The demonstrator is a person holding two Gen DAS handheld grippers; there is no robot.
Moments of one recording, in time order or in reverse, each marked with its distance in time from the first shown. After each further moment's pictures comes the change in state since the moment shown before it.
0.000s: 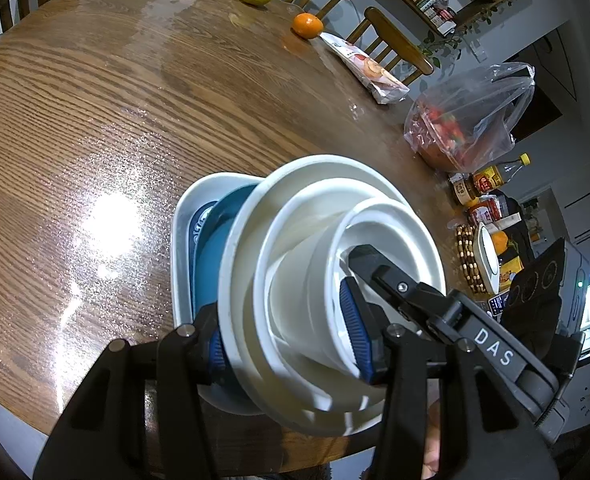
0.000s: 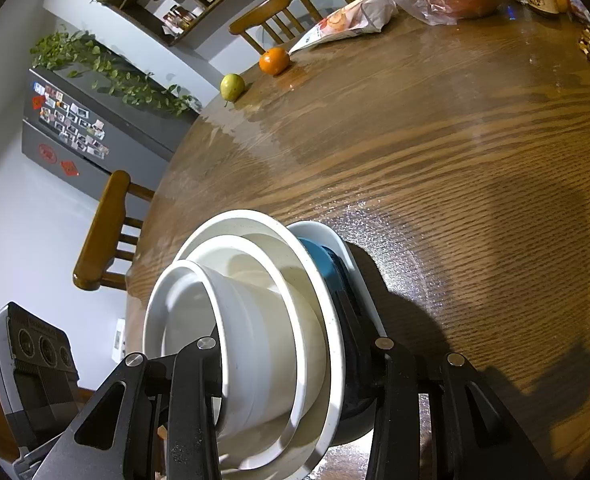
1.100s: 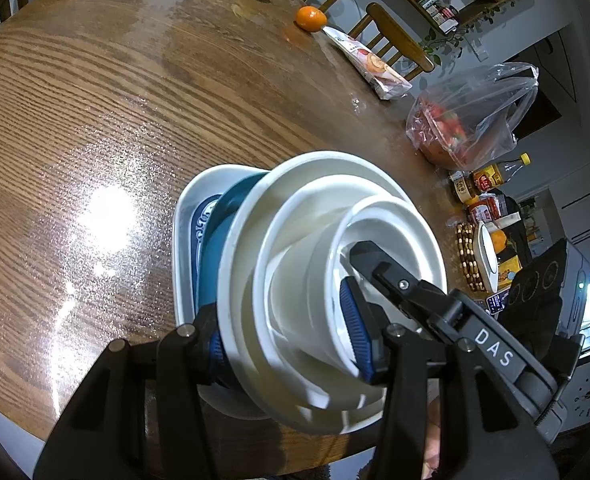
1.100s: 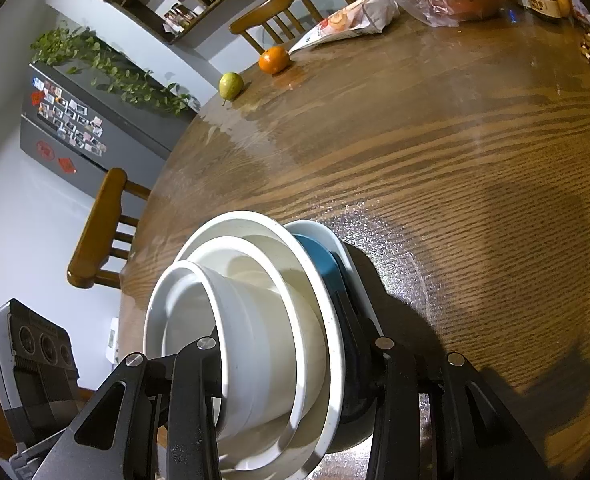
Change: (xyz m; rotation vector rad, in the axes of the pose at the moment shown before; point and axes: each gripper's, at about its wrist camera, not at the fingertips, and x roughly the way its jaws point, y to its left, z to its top) left arm 0.004 0.008 0.001 -0.011 0.022 -0.015; right arm 0.001 -0.004 -0.001 -0.014 -0.008 -0.013
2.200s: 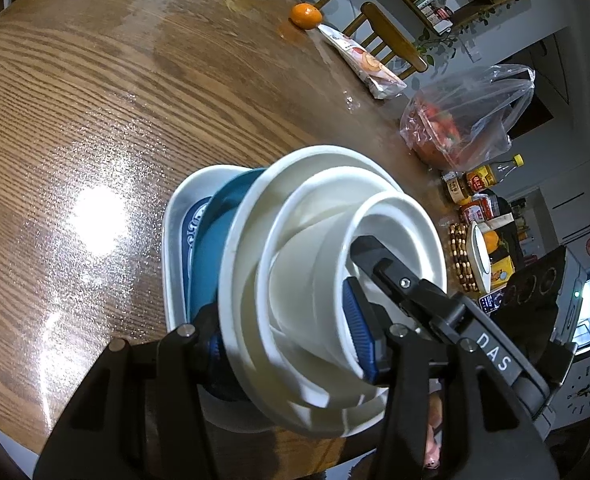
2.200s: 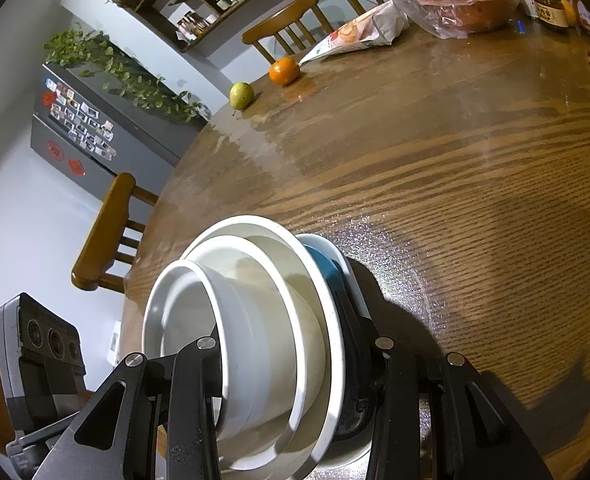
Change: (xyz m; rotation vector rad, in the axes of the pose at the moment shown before) left arm 0.008 0.003 0.003 -0.001 0.003 -0.043; right arm 0.002 -0.003 0.000 -0.033 -0.051 0.029
